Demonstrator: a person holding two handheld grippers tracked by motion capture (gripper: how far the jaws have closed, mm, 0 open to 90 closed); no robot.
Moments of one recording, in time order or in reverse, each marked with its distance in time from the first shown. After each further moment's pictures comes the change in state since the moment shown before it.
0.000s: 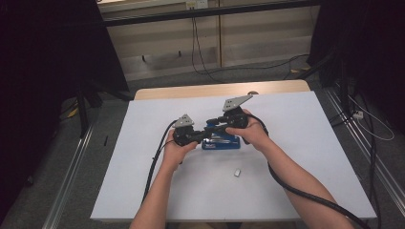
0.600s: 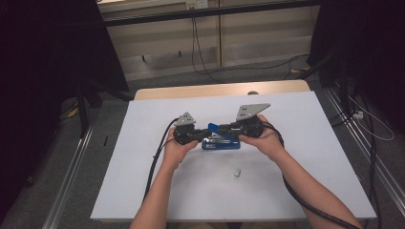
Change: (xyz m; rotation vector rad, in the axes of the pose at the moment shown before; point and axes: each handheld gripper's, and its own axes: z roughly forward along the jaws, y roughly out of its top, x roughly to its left) left arm -0.006 0.011 -0.004 0.029 0.028 0.033; right arm 0.038 -0.012 -0.047 -0.008 -0.124 -0.091
